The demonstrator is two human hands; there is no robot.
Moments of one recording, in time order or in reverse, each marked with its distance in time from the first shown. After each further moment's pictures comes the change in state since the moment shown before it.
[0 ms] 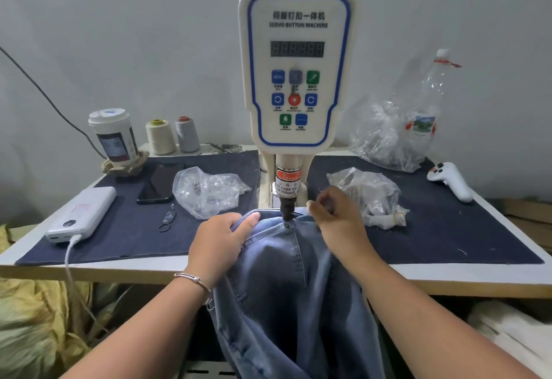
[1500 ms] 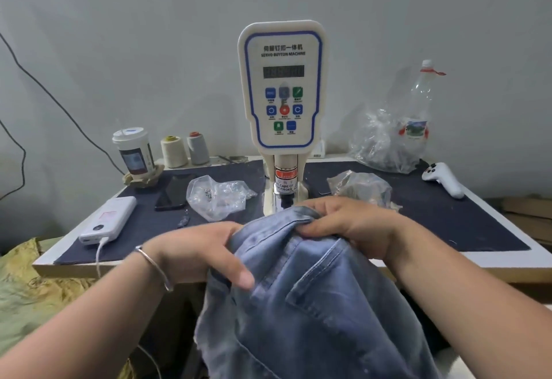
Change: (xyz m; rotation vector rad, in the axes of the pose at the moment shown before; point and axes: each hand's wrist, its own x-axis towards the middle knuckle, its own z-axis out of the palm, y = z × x) left_hand -0.048 0.069 -0.099 -0.719 -1.197 -0.079; right_hand -0.039 -0.078 -0.059 0.485 -1.086 0.282
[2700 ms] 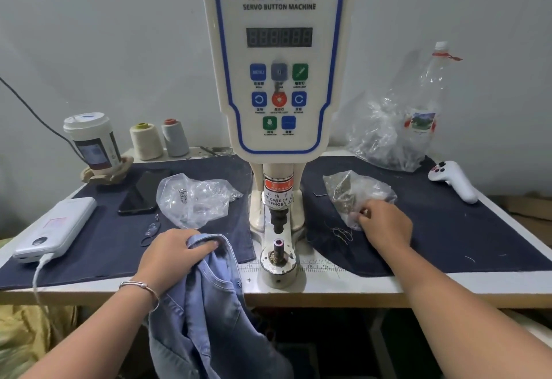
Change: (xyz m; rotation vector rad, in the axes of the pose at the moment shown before) left_hand 0.052 -0.103 -0.117 0.787 1.107 -0.205; right_hand 0.041 0.094 -0.169 -1.228 1.299 0.419
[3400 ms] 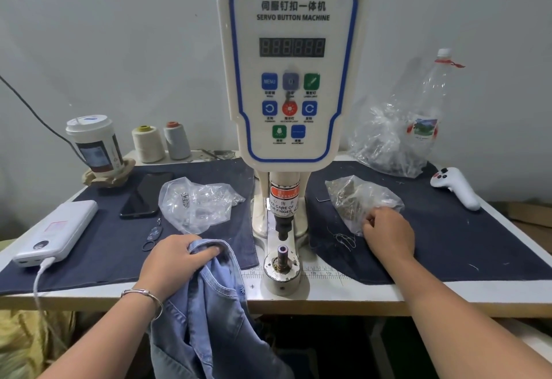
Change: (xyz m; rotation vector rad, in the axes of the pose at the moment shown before) left_hand 0.003 -0.006 0.002 -0.074 0.004 -0.007; right_hand -0.004 -0.001 0.002 0.028 0.040 0.002
